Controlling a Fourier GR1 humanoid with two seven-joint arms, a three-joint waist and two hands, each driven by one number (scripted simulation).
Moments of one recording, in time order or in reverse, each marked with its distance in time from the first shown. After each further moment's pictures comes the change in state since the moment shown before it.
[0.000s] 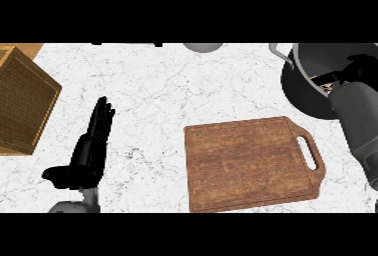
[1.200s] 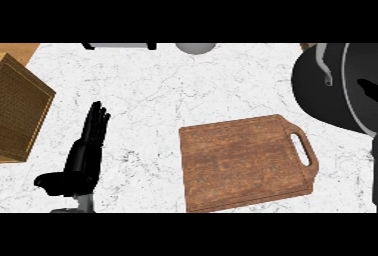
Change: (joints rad) left arm 0.048 -0.005 0.013 -0.043 -0.009 0.000 0.018; right arm 0.340 0.059 -0.193 -0.493 -0.733 -0.174 -0.713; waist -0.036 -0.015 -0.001
